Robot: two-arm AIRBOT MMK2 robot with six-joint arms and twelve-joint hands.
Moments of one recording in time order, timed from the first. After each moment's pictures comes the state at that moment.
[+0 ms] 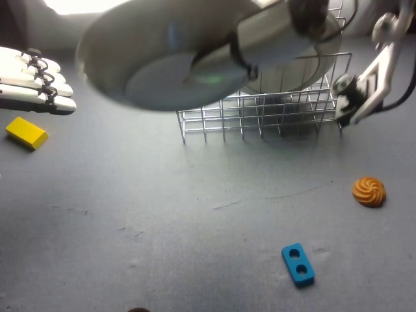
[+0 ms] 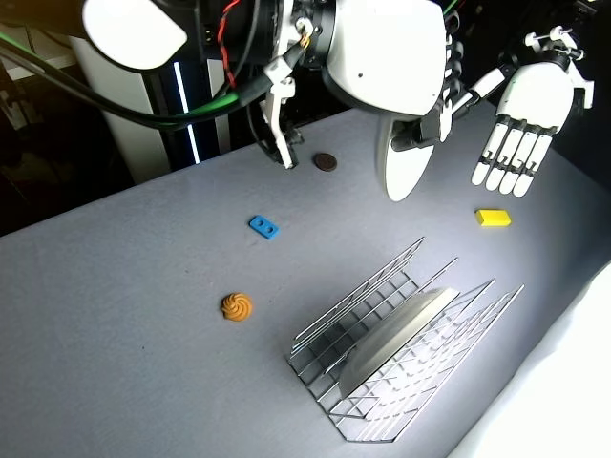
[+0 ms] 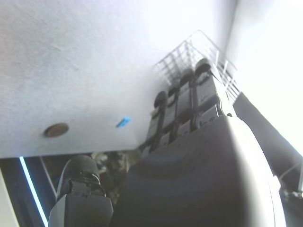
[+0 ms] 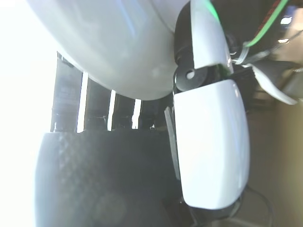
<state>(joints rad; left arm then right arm) 0.52 -0.89 1.70 1.65 -1.06 -0.28 -0.14 -1.03 0.87 0.10 0.15 -0.69</state>
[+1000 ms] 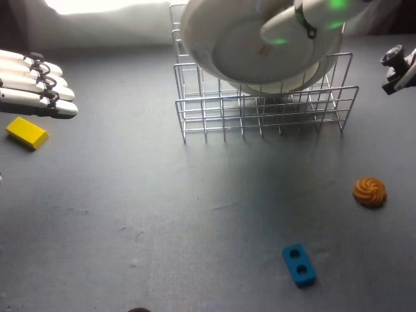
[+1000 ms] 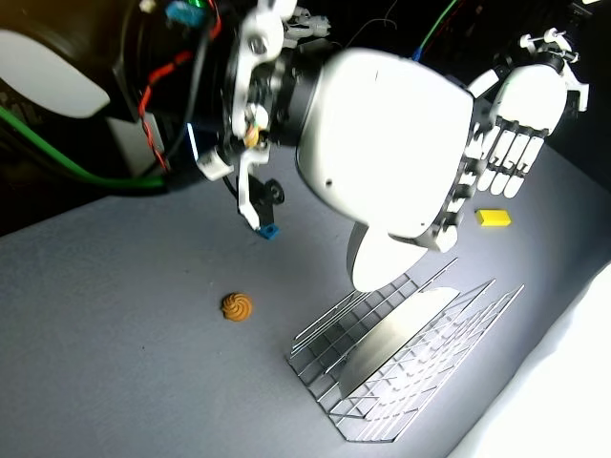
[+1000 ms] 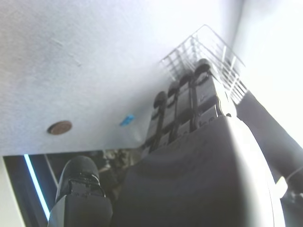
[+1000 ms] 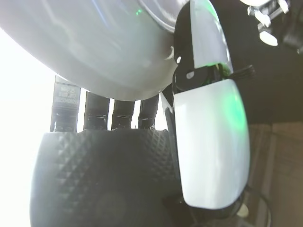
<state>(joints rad) 0.53 -0.89 1.69 1.66 -1.06 -0.28 -0.15 -1.02 1.06 0.20 0.06 -0.69</state>
